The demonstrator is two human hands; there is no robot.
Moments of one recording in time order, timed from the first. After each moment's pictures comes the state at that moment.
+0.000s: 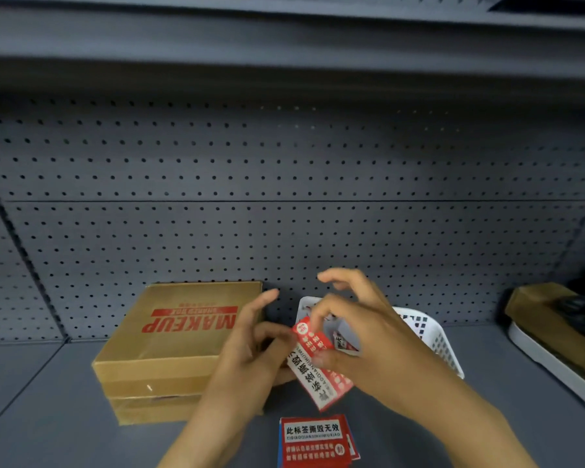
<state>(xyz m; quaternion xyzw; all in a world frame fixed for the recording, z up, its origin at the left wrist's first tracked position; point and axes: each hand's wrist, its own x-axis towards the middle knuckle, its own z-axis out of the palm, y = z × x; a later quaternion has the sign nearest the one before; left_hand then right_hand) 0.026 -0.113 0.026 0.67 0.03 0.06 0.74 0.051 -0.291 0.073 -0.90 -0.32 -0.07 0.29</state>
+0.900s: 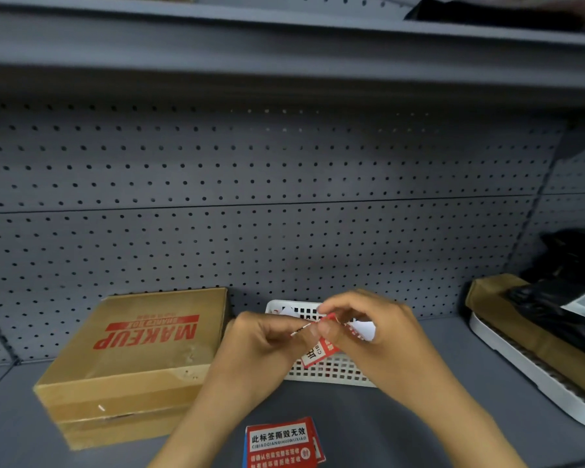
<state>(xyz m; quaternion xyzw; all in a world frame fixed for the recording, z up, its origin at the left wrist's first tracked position) 0.049 -0.157 0.046 0.83 -0.10 0.07 0.55 0.060 -0.340 0.060 -0.88 -0.21 -0.15 0.40</state>
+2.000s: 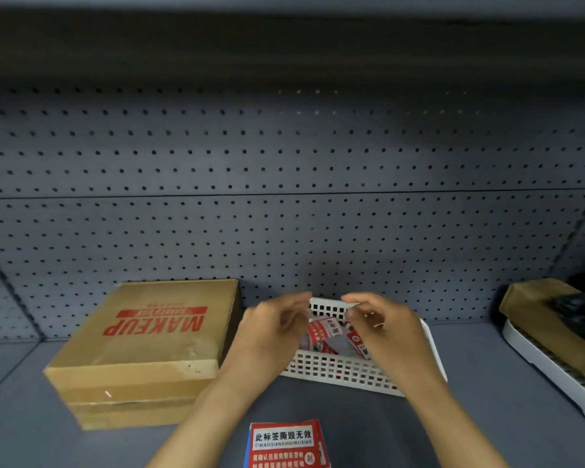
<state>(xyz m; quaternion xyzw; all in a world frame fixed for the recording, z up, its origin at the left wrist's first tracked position) 0.101 -0.161 0.013 0.89 -0.02 0.11 0.44 0.122 -0.347 0.008 -0.88 -0.07 -0.10 0.46</state>
